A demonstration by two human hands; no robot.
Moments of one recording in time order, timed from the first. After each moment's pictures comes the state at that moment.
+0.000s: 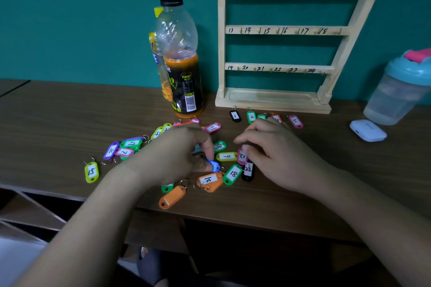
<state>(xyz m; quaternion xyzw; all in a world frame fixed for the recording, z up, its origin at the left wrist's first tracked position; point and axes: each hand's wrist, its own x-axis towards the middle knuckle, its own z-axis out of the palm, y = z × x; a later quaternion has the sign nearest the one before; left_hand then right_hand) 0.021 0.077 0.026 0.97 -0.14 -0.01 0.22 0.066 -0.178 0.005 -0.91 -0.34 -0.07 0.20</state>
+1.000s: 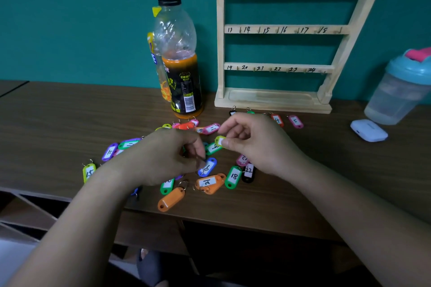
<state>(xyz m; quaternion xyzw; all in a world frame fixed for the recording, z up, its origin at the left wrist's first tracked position) 0.015 0.091 0.032 0.96 -0.12 -0.04 0.25 0.076 -0.144 0.008 -0.86 -0.27 0.01 0.43</state>
